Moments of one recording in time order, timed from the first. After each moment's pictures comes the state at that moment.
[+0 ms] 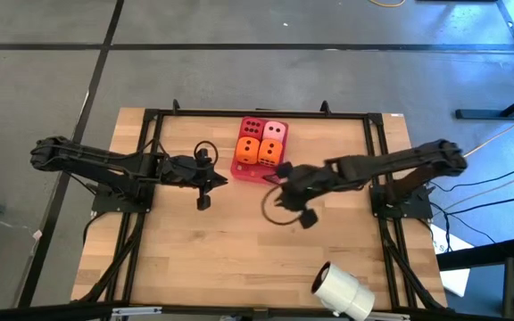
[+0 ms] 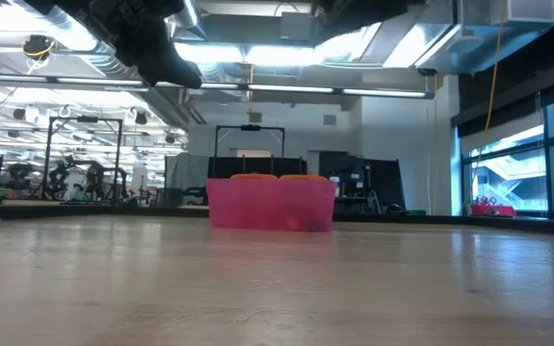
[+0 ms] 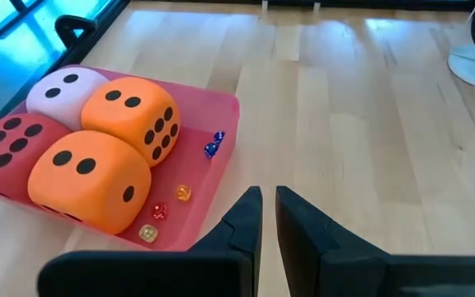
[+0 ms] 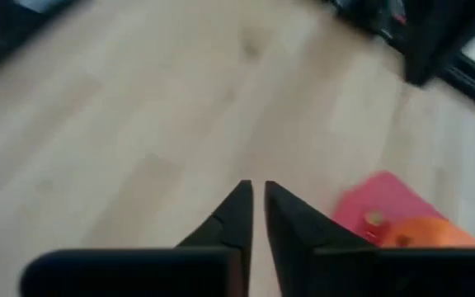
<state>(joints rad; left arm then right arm) -0.04 0.98 0.69 -0.20 -0.20 -0.09 0.21 1.51 1.28 -0.56 0.00 -0.40</state>
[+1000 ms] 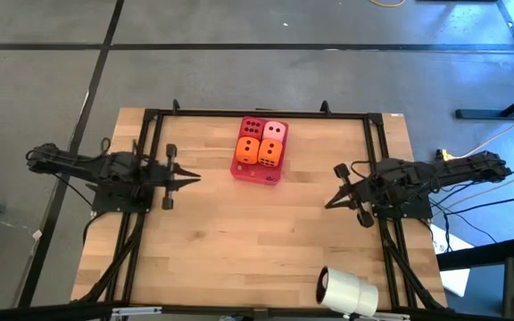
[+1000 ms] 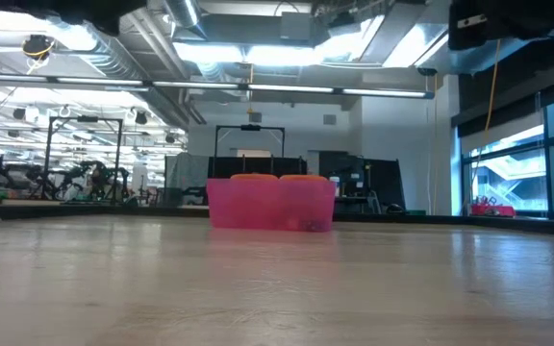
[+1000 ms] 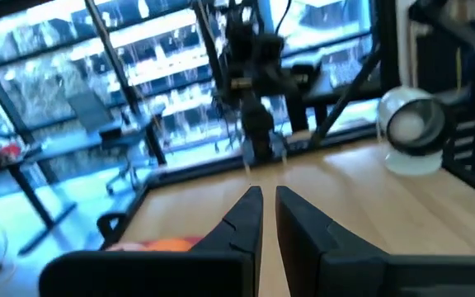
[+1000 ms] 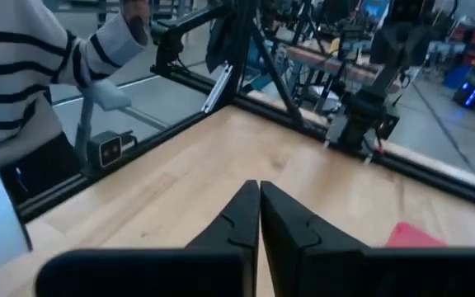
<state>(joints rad) -0.16 0.41 0.41 0.04 -0.23 0.26 0.18 0.57 0.39 0.01 -0.25 -0.27</state>
